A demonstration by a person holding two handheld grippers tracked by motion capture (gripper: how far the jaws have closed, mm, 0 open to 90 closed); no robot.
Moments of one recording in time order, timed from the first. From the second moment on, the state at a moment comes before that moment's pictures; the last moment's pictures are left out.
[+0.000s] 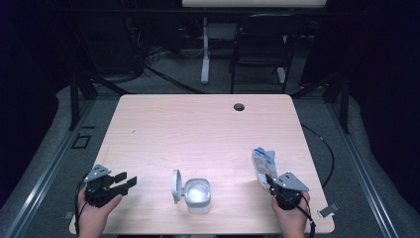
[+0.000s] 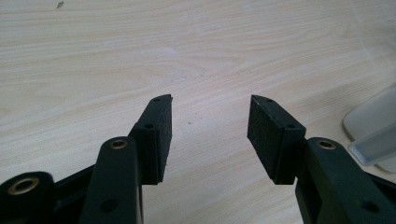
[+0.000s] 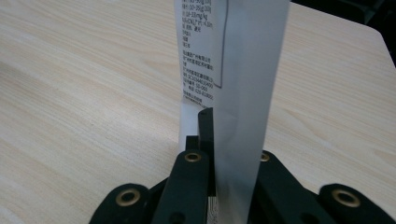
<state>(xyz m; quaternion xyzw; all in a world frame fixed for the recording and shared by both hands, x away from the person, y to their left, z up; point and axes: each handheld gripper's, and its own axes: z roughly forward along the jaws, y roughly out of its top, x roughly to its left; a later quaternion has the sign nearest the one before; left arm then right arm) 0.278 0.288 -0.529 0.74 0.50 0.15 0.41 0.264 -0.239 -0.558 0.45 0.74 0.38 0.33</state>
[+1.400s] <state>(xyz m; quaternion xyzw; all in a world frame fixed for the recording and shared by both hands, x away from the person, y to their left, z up) 0.274 0.287 -0.516 0.74 0.49 0.16 0.43 0.241 -0.242 -0.547 0.44 0.77 0.37 0.28</state>
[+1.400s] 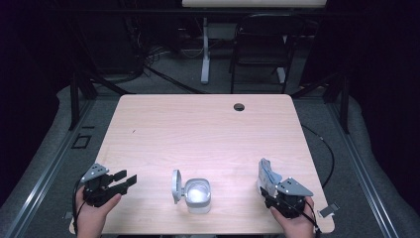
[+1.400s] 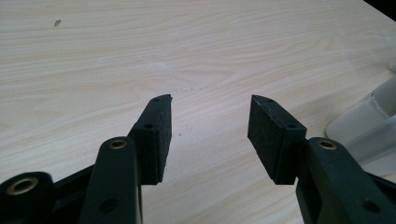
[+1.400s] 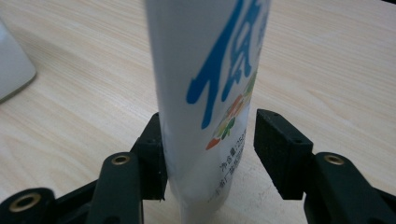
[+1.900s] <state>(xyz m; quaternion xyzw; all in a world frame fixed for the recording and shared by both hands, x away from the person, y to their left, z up) 0.271 0.273 -0.512 0.75 0.47 0.15 0.43 0.218 -0.253 -0.538 0.44 0.77 0.39 0.26</state>
